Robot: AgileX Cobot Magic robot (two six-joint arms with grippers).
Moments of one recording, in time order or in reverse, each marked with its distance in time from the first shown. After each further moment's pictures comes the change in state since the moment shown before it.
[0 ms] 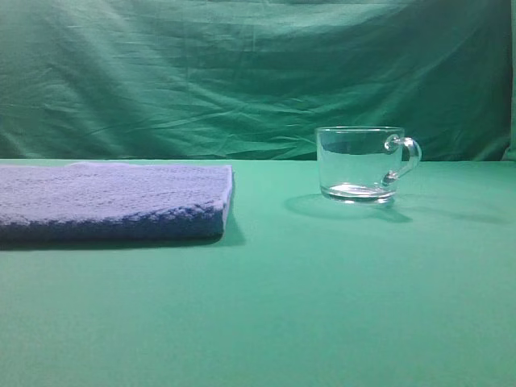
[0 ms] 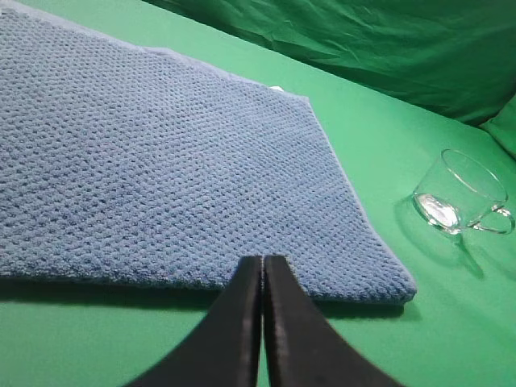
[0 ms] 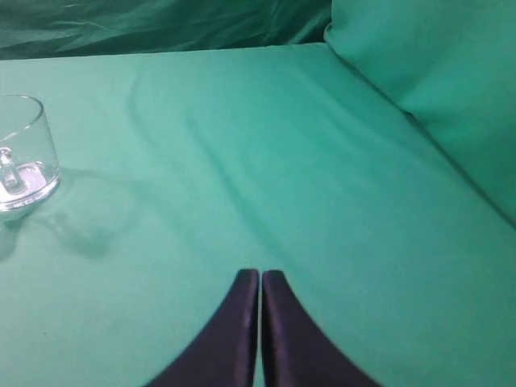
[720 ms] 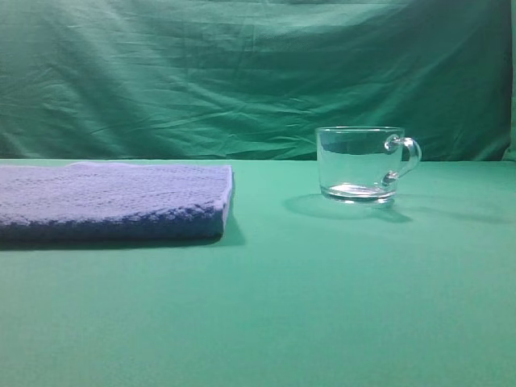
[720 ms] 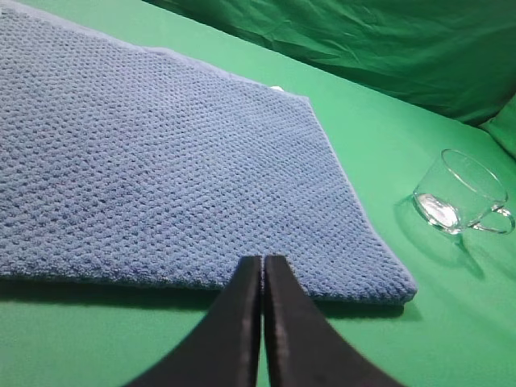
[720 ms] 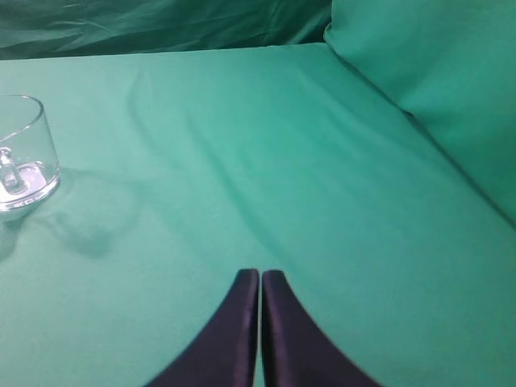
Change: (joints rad) left arm 0.000 0.000 0.000 0.000 0.000 0.000; right arm 0.000 0.000 0.000 0.000 0.000 0.000
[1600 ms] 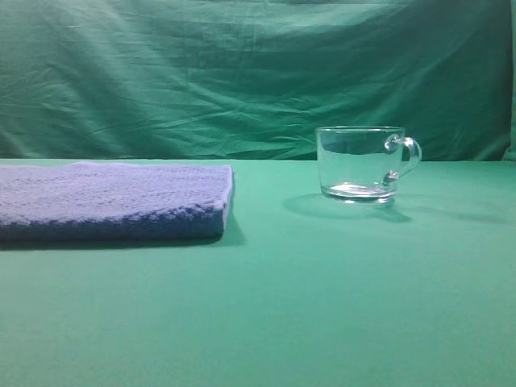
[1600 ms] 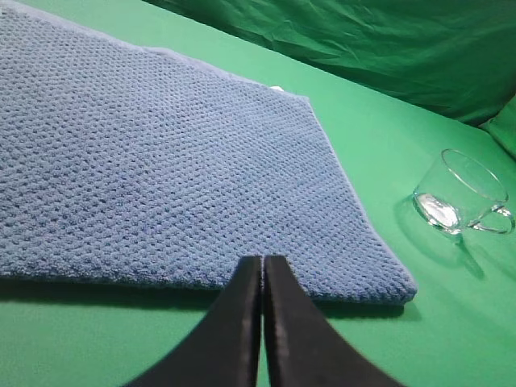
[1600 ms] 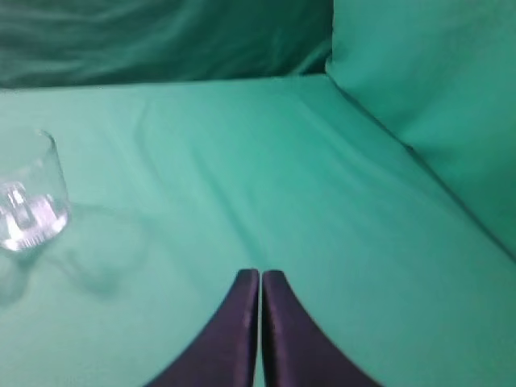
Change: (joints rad) left arm 0.000 0.000 0.000 0.000 0.000 0.000; right arm 0.000 0.091 -0.123 0.087 -0.261 0.073
